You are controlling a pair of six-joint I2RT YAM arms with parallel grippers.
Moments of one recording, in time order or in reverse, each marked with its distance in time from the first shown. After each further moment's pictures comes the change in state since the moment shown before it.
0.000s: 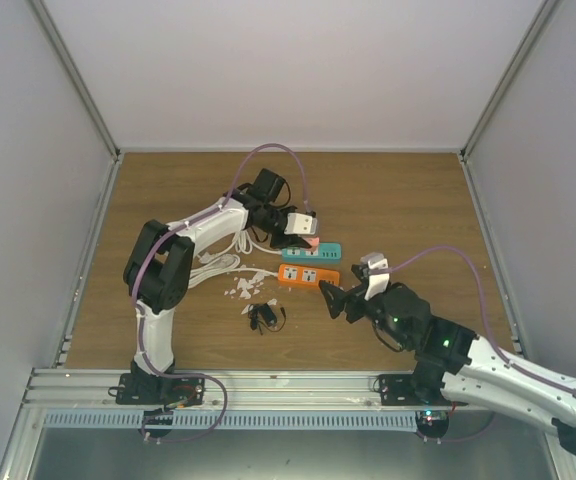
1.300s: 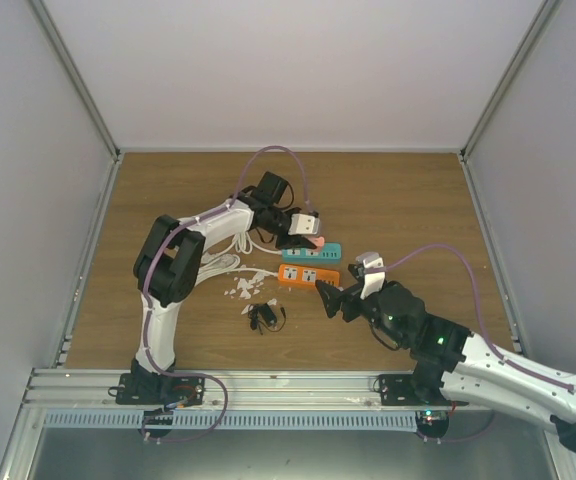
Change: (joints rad) left arm 0.003 0.083 0.013 0.100 0.084 -0.013; right arm 0.000 0.056 0.000 0.036 -0.003 -0.008
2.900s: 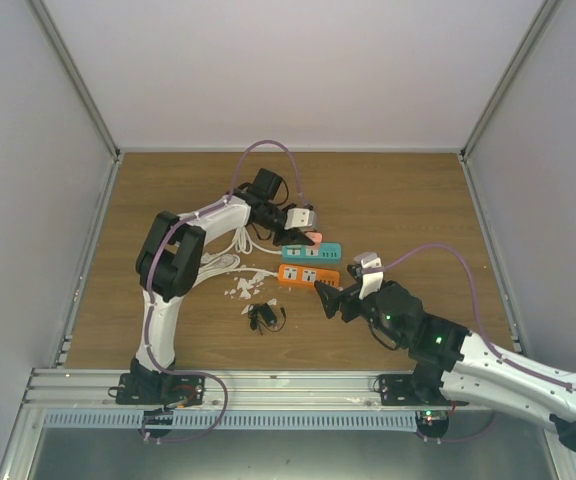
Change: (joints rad) left arm 0.044 0.047 0.040 -0.015 0.083 -0.034; right arm 0.000 0.015 0.000 0.000 -0.003 0.000
